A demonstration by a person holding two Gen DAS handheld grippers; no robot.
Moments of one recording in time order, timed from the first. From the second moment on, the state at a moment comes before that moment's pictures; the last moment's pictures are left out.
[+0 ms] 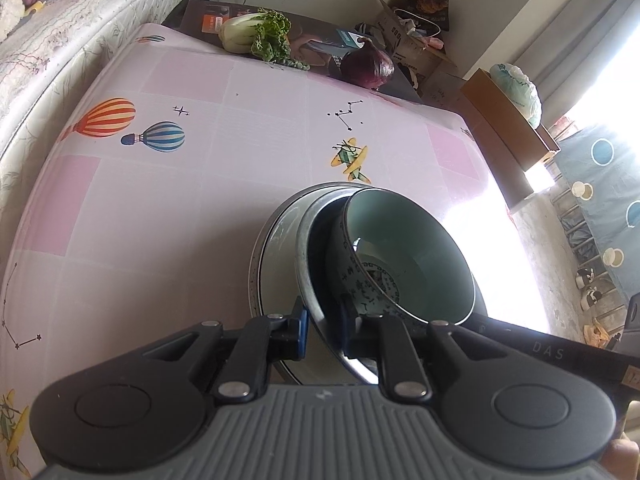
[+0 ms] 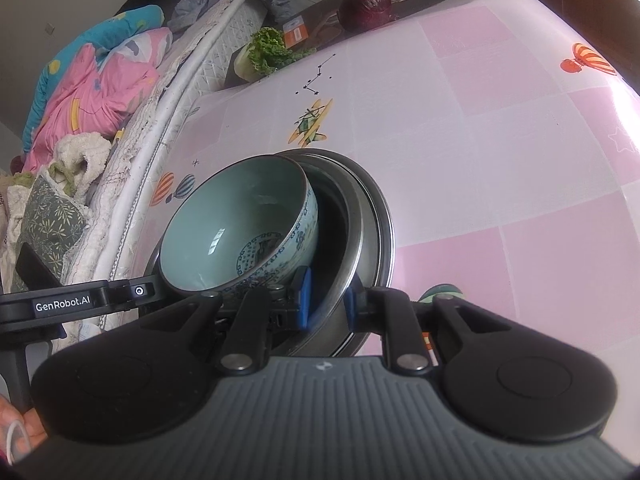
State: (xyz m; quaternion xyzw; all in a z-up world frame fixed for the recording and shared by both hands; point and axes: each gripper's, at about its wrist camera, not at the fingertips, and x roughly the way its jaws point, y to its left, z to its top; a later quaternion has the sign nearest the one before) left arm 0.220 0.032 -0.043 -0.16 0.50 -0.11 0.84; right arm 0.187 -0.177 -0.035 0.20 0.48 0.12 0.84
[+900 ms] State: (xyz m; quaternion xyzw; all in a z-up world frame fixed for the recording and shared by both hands) left arm 0.166 0.042 0.000 -0.09 0.43 -0.11 0.89; right arm 0.144 -0.191 0.002 0.17 0.42 0.13 0.88
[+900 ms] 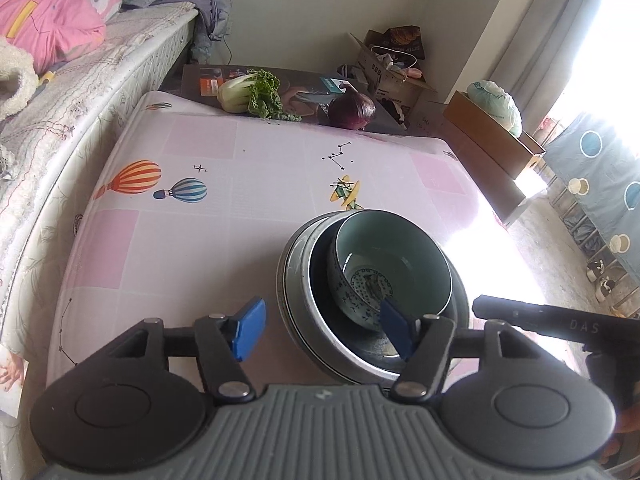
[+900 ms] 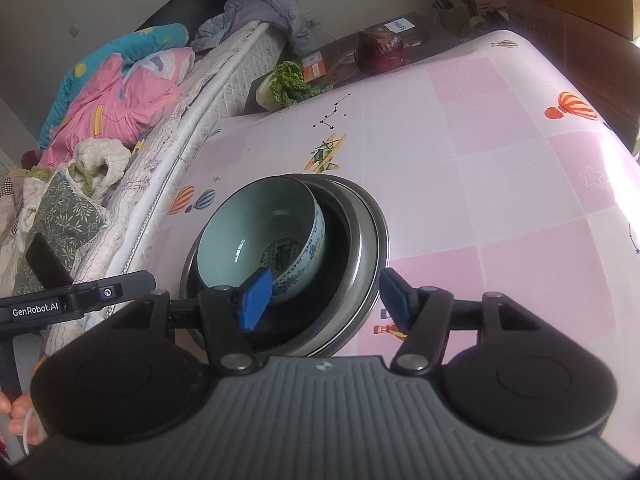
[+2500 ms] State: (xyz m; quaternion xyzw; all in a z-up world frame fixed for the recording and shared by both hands) left arm 0.098 0.023 0.005 0.01 0.43 0.03 0.90; right arm 0.048 -0.122 0.032 -0.04 0.37 -0.03 0.93
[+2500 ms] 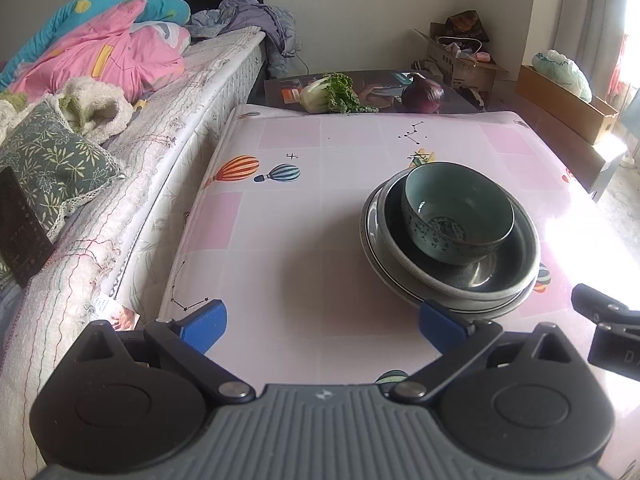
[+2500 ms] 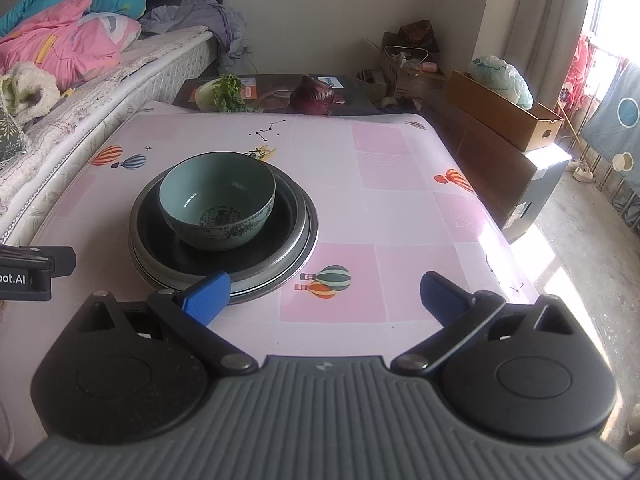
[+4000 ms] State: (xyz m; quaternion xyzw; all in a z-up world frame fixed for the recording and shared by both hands) left arm 0.103 0.027 -0.008 -0.02 0.47 0.01 0.88; right arm 0.058 -0.125 0.029 0.02 0.42 0.01 0.91
